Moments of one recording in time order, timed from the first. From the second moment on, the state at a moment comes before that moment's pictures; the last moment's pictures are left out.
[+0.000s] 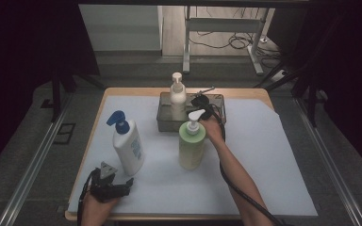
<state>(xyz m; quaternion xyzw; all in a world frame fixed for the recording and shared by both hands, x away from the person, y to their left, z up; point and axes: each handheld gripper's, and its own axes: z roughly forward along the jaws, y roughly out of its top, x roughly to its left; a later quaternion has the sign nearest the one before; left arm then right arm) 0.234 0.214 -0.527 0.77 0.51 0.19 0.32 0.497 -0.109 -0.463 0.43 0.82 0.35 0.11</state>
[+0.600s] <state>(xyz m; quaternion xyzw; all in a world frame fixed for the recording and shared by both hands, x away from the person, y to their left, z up) 0.234 0.214 -0.527 0.77 0.51 0.19 0.32 0.500 -0.096 -0.466 0.42 0.83 0.36 0.10</state>
